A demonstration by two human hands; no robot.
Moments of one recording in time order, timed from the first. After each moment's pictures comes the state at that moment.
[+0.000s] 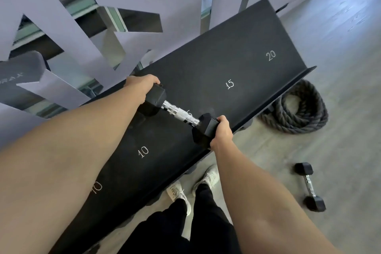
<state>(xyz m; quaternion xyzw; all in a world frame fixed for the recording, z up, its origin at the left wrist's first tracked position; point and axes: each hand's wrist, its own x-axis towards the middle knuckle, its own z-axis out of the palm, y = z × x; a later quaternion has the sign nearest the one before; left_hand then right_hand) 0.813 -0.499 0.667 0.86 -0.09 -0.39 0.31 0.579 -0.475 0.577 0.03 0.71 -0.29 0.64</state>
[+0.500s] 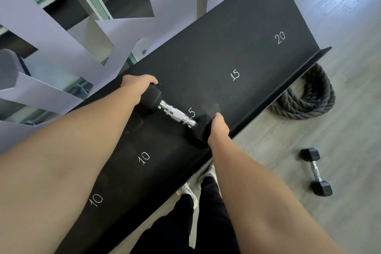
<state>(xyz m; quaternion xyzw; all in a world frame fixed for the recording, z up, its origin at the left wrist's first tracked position) 0.843 -0.538 0.609 0.87 -0.11 -0.40 0.26 0.614 -0.502 0.532 0.02 0.74 -0.27 0.62</state>
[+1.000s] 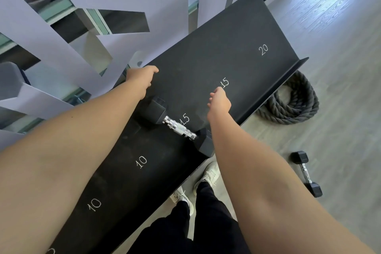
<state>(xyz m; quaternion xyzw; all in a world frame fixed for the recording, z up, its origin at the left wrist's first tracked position) 0.817 -0.554 0.656 0.81 -0.15 -0.44 0.36 0.615 -0.559 0.609 -0.04 0.71 -0.37 0.60</state>
